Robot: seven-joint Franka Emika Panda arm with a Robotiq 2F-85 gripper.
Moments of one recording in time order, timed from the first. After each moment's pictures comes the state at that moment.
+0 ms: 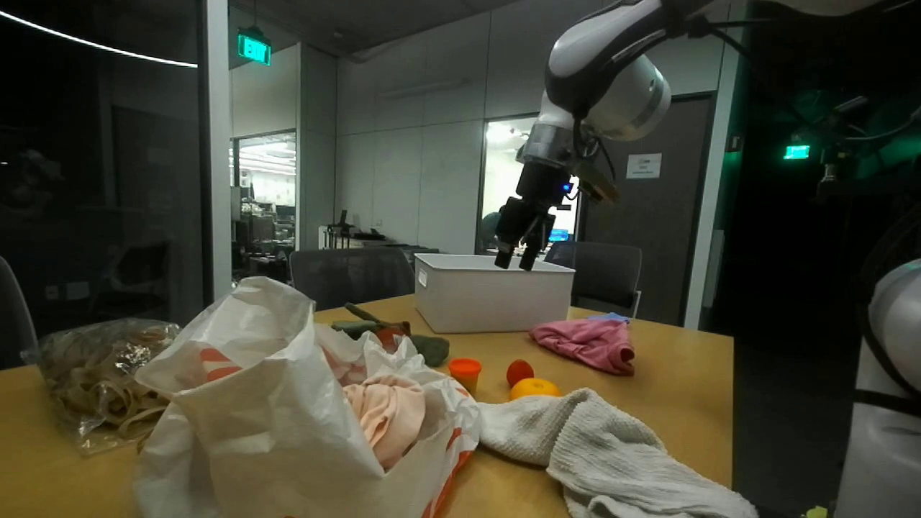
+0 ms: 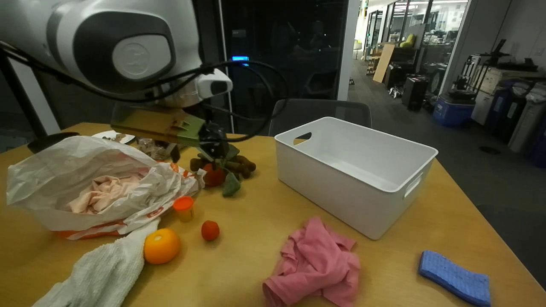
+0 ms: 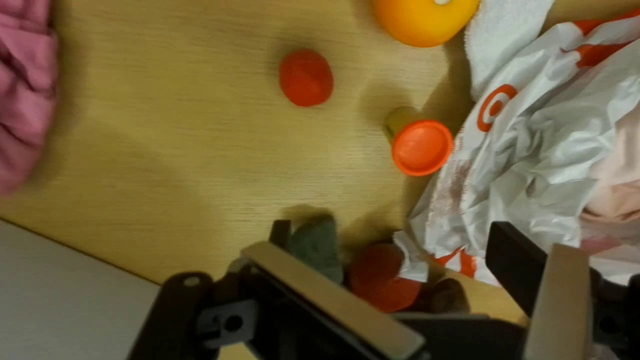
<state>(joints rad) 0.01 -0.48 -0.11 -2.48 0.13 2.20 -0.34</state>
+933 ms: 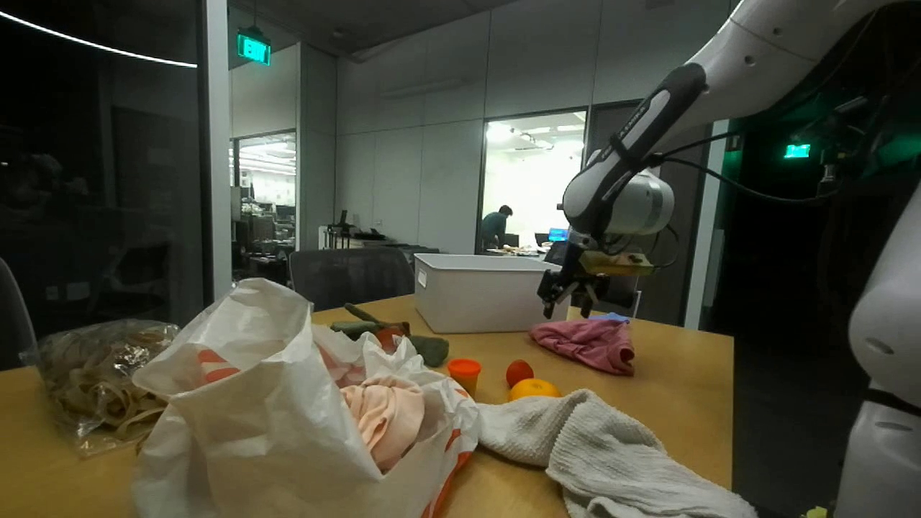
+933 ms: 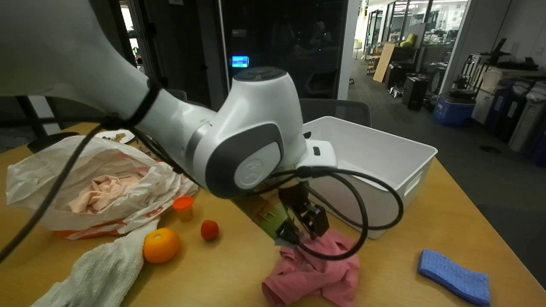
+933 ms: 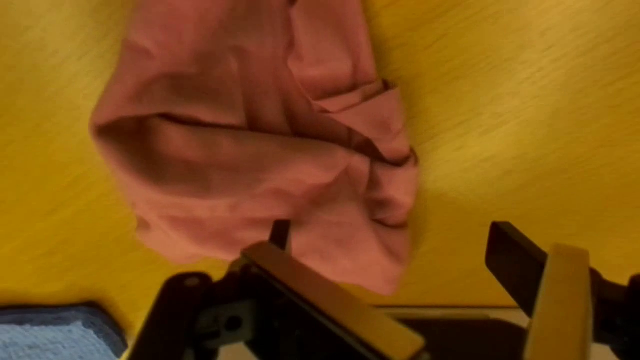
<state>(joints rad) -0.26 -0.11 -0.22 -2.49 -0.06 2.68 0.04</state>
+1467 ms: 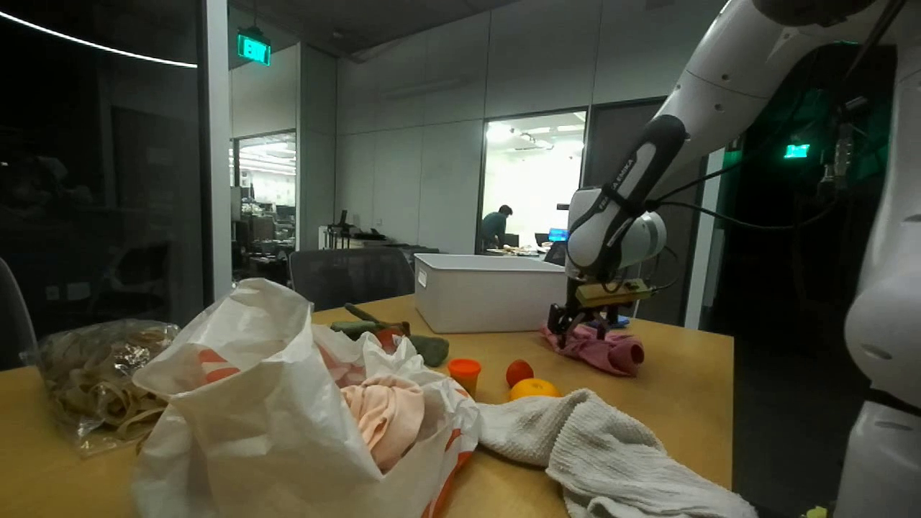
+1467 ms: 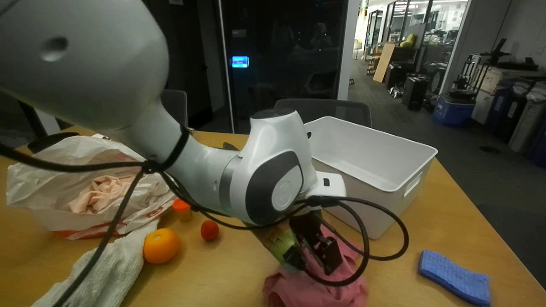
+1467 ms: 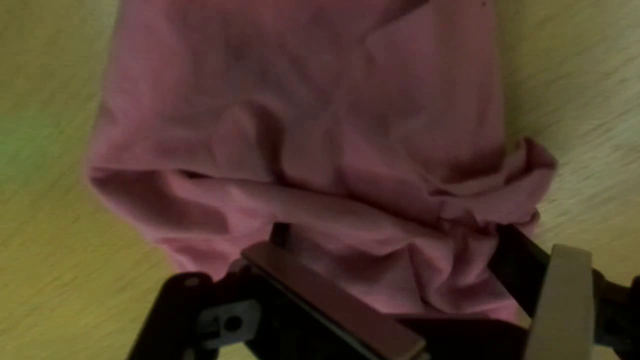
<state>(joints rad) -0.28 0.07 -0.26 -2.43 -0.37 2.69 0.36</state>
